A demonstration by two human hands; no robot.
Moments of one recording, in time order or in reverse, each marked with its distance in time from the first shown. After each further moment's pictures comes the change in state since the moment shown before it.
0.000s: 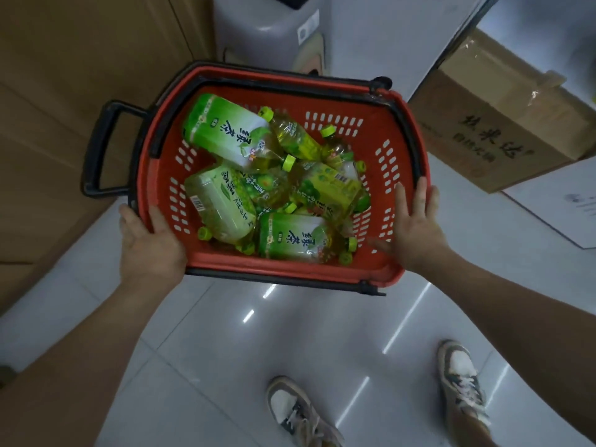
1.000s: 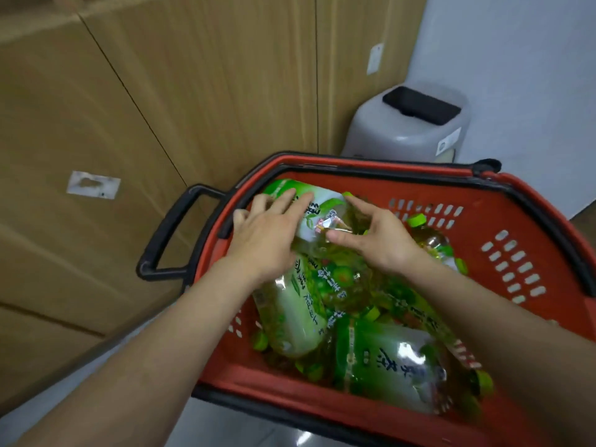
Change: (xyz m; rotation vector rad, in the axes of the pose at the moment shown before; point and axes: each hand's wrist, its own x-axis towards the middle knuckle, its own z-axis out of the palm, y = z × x) left_hand 0.155 0.001 -0.052 0.108 0.199 0.466; right_hand 0.137 -0.288 0.006 0.829 0.008 -0.578
